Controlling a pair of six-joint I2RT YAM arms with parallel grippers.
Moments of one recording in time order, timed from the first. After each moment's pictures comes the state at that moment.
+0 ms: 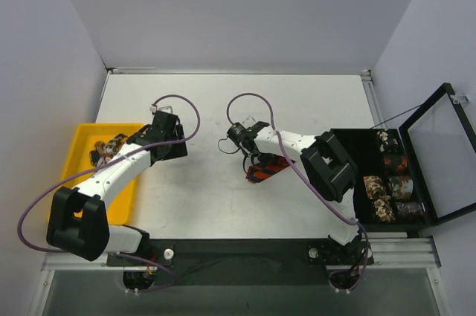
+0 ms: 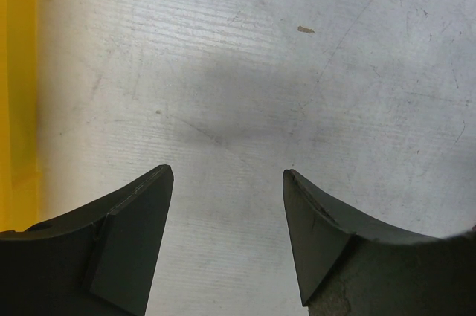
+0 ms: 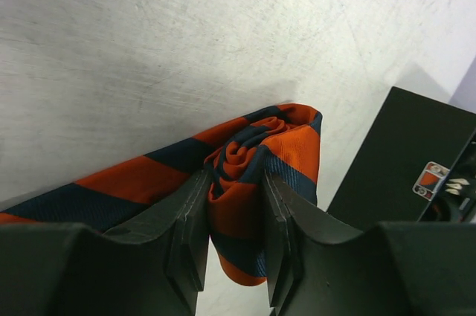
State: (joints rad) left arm -0.36 1.35 0.92 -0.54 -0.25 -0.48; right arm 0.78 2.03 1.38 -0.81 0.72 0.15
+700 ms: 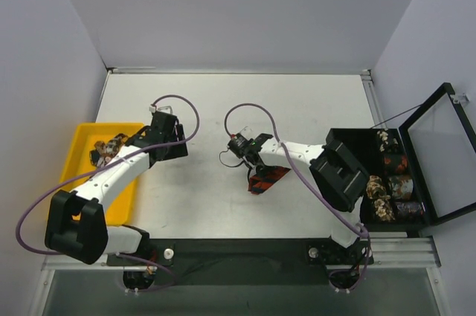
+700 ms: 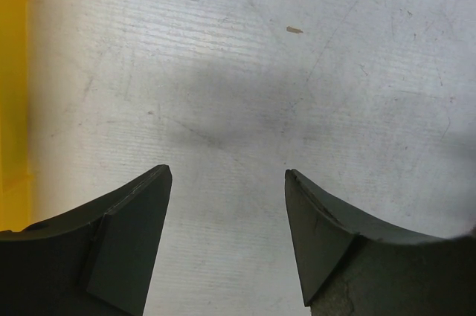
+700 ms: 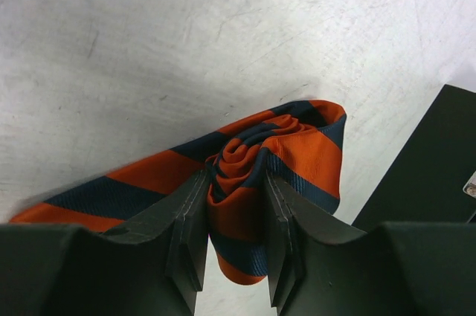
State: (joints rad) left arm -0.36 1.33 0.90 -0.52 -0.24 -0.48; right arm 0.84 1.89 1.22 -0.72 0.59 0.15
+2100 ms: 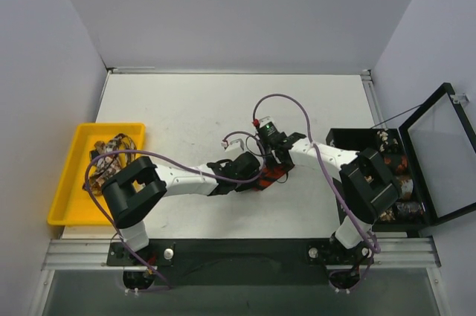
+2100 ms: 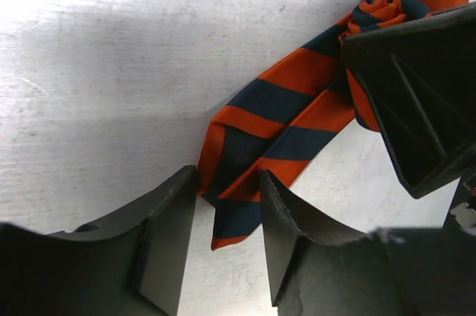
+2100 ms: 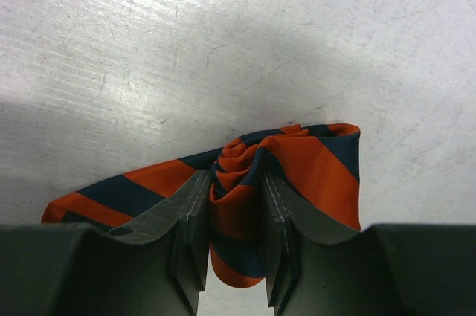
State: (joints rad) left arm -1.03 1.74 0.94 -0.10 -0.30 -1.18; right arm 0.67 1.67 0.97 -0.39 0.27 0.17
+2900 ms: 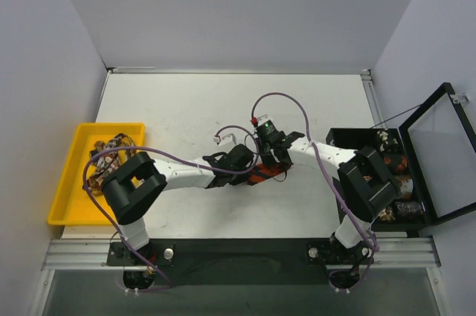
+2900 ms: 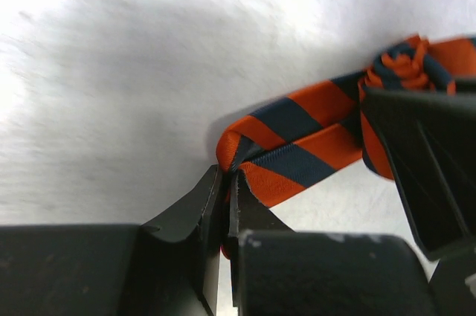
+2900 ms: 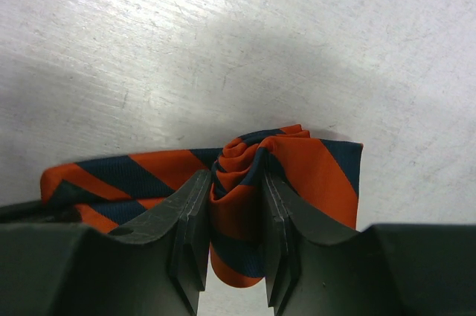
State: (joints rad) left arm -0.97 1.78 0.97 -0.13 -0.29 -1.19; right arm 0.66 1.68 0.98 -0.36 0.25 0.18
